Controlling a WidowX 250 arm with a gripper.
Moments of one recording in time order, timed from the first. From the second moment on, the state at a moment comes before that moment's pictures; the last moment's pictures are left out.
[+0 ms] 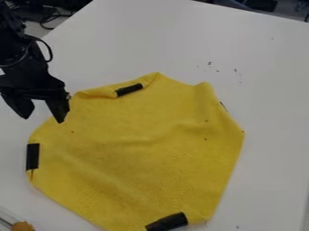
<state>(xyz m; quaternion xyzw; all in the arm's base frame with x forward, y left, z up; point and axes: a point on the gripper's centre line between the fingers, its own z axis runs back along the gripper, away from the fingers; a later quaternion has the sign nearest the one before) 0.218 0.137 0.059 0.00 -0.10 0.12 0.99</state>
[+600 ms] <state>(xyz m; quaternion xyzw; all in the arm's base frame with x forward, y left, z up) 0.252 0.119 0.044 0.01 -0.10 0.04 0.99</state>
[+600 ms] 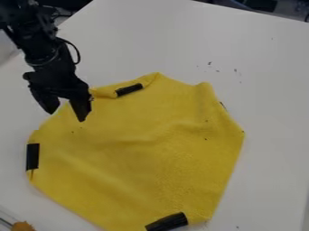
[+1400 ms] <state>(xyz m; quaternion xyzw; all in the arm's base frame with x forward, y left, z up) 0.344 0.085 0.048 0.04 -0.11 -0.14 0.98</state>
